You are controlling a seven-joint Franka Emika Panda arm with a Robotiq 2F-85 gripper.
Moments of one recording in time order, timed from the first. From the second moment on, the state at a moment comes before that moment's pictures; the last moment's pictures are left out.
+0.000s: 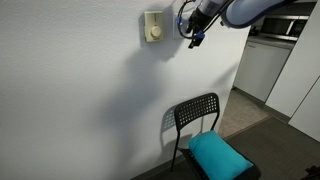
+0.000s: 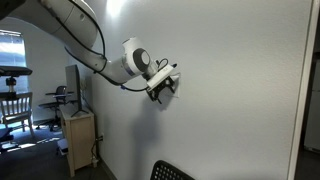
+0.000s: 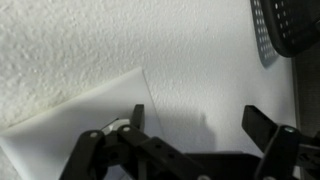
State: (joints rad) arm 0.16 0.30 0.09 -1.66 -0.46 2.58 -0.68
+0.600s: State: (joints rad) arm 0.16 0.30 0.09 -1.66 -0.51 2.58 -0.67
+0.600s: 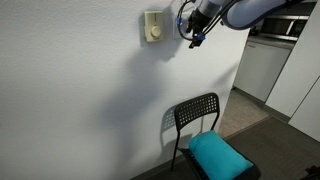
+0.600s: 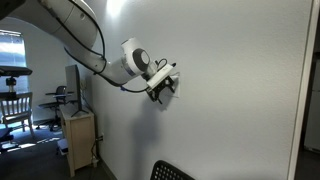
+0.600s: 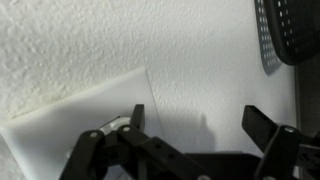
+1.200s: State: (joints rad) arm 0.16 0.30 0.09 -1.66 -0.57 2.58 -0.65
